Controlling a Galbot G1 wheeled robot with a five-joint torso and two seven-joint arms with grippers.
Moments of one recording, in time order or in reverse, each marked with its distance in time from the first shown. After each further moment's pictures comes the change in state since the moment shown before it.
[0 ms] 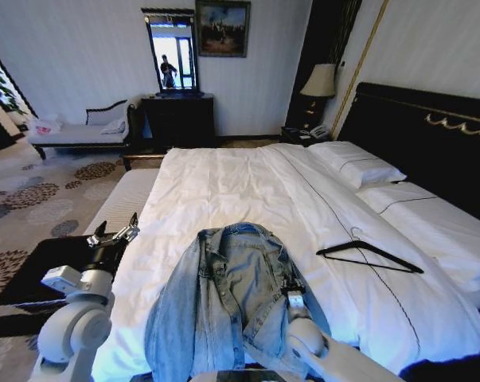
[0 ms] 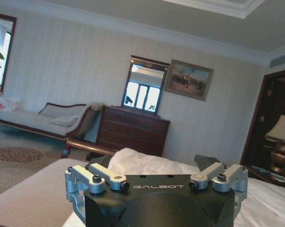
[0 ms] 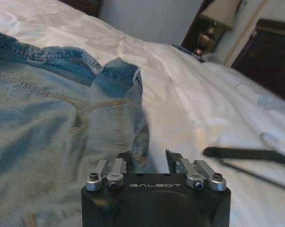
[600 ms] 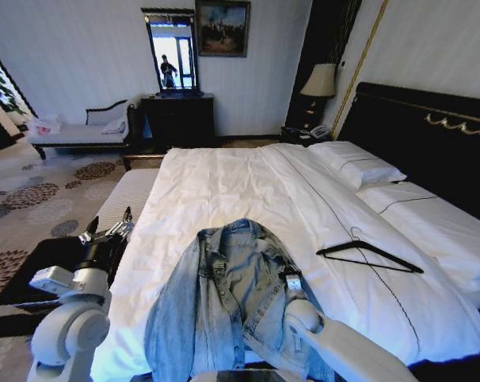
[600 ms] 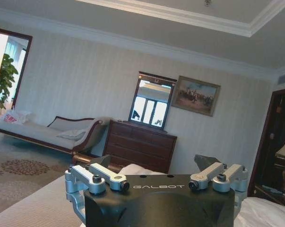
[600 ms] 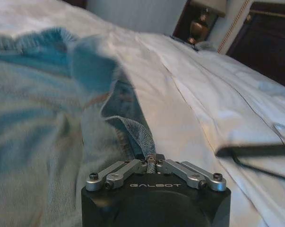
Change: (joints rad) left arm -0.013 -0.042 -0.033 -0.045 0.020 -0.012 -0.022; right arm 0.190 0.119 -0.057 -0.216 0.095 0.010 -0.016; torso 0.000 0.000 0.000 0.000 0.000
